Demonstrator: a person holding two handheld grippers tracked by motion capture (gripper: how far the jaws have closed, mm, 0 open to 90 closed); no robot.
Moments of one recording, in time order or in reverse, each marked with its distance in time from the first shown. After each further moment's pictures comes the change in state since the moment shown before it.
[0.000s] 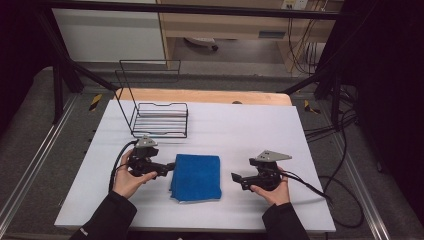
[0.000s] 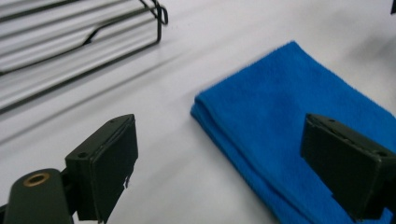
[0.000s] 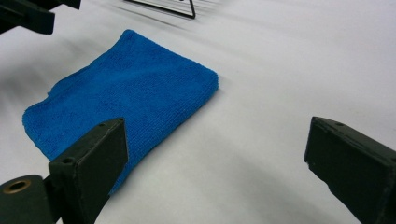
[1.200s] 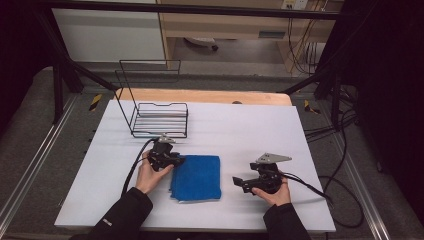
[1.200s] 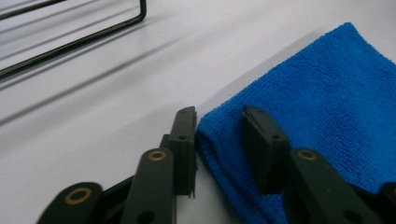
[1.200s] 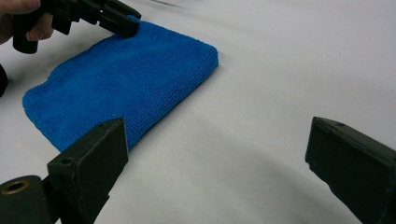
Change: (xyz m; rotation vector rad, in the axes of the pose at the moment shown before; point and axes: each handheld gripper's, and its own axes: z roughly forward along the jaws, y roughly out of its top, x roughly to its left) left arm 0.005 0.004 0.071 0.102 -0.005 -0.034; right arm -0.004 -0.009 0.002 0.053 0.019 0.036
